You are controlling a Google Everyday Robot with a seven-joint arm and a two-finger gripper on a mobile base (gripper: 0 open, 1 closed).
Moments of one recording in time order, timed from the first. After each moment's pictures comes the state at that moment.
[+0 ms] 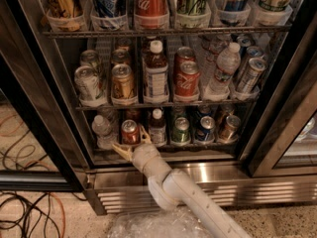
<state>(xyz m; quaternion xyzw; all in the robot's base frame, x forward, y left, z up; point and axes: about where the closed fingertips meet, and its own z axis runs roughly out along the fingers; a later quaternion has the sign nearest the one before) 0.633 0.094 0.605 -0.24 0.65 0.20 0.70</state>
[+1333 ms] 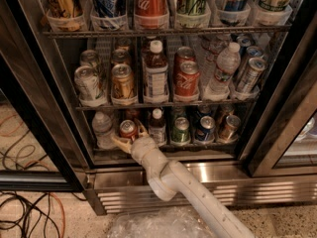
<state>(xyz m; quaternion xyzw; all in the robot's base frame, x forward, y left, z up) 0.664 0.101 0.602 -0.24 0.65 0.20 0.70</state>
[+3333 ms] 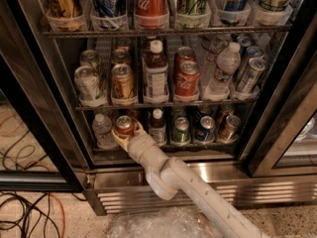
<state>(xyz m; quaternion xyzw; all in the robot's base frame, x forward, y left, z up) 0.648 0.109 0.643 -0.25 0.63 0.22 0.70</state>
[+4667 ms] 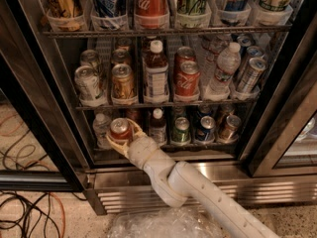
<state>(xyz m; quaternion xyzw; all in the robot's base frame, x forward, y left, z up) 0.591 0.110 0.698 -0.29 0.58 0.25 0.72</state>
